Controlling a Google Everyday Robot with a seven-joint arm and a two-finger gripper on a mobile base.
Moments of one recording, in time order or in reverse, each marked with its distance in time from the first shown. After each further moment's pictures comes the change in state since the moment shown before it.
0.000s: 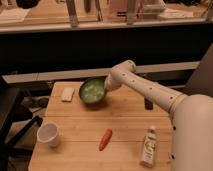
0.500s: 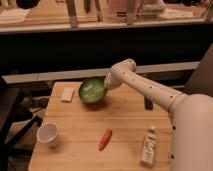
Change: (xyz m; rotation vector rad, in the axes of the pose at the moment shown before) arm 0.005 -0.018 -0.004 0.008 0.004 -0.068
